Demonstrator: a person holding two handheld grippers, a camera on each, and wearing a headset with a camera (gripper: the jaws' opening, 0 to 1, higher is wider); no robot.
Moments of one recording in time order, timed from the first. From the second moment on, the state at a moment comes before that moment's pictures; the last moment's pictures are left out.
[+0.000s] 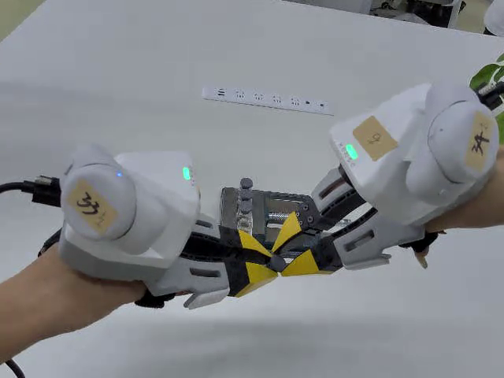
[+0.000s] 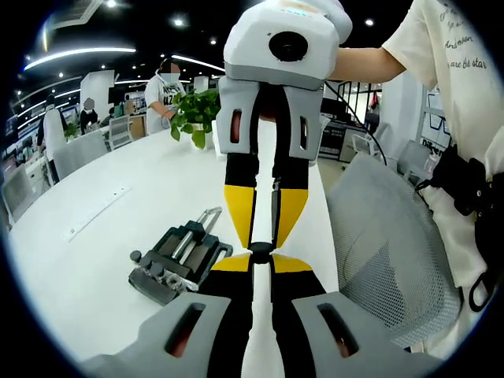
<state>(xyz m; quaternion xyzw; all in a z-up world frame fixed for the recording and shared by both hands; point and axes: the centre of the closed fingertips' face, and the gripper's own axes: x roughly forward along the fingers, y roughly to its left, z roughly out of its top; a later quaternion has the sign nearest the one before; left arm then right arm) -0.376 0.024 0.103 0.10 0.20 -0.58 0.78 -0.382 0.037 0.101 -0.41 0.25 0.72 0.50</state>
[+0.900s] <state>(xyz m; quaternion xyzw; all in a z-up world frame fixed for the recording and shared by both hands) -0.352 0.046 0.085 0.08 0.21 -0.52 0.82 -0.380 0.035 0.094 -0.41 0.26 0.72 0.49</state>
